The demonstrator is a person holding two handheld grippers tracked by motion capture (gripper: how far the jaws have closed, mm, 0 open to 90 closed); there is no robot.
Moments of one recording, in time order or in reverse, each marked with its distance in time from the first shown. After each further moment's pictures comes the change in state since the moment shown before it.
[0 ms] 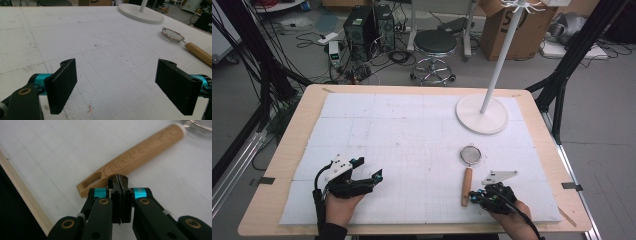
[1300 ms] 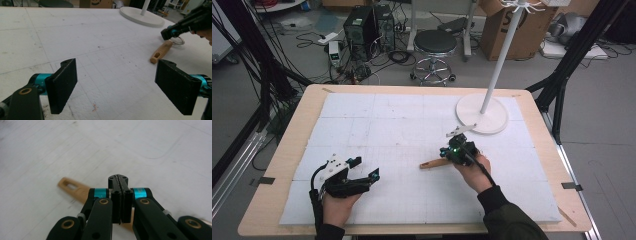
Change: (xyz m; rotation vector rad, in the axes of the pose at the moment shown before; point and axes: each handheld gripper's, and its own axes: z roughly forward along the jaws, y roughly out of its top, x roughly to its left) left arm 0.006 0.000 -0.005 -0.018 -0.007 -0.025; right arm -0.024 0.131 0.068 -0.054 -0.072 0.021
